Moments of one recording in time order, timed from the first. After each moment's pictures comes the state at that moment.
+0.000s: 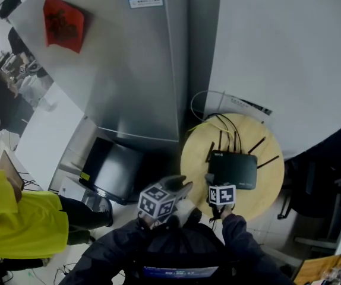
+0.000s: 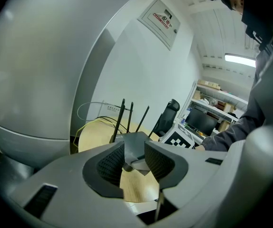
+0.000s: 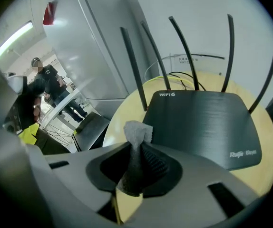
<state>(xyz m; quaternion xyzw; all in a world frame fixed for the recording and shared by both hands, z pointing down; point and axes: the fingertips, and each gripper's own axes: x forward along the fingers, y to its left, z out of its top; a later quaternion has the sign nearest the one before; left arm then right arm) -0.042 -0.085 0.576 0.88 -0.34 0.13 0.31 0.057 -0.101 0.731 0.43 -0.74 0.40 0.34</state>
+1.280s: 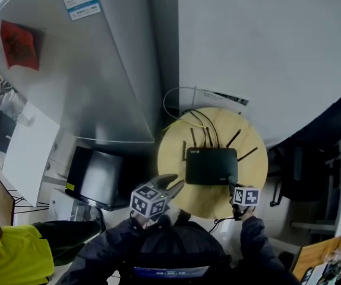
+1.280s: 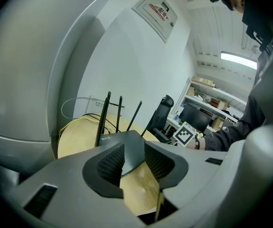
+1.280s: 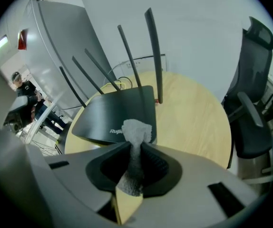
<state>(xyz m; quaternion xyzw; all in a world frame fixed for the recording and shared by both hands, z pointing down) 0.019 -0.098 0.585 0.89 -0.30 0.15 0.31 0.269 -0.074 0.740 0.53 -0.66 0.44 0.30</state>
